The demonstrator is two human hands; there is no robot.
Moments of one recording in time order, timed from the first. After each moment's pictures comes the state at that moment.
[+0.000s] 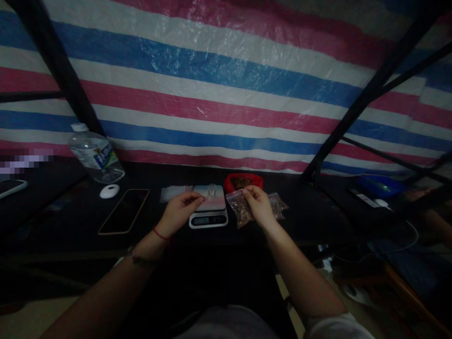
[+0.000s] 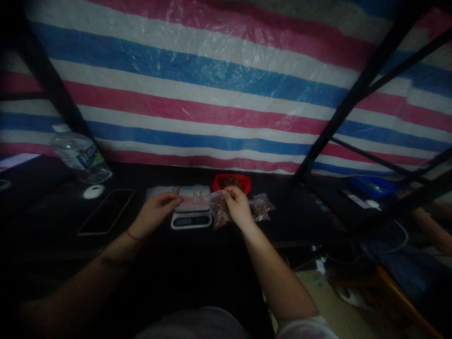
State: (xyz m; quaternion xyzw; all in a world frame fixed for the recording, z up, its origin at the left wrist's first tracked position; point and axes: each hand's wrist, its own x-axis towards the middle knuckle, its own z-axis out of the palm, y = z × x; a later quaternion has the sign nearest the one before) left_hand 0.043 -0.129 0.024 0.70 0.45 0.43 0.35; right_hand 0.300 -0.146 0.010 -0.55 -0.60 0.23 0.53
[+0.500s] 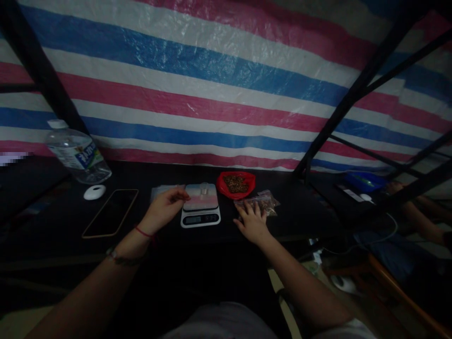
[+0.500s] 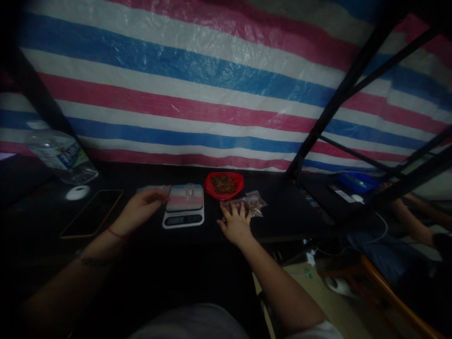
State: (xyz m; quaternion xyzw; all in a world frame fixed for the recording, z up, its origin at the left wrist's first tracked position) left_hand 0.027 -0.108 0.017 0.70 0.47 0.42 0.34; right_hand 0.325 -0.195 -0.053 -0.70 -0.70 -0.02 0.10
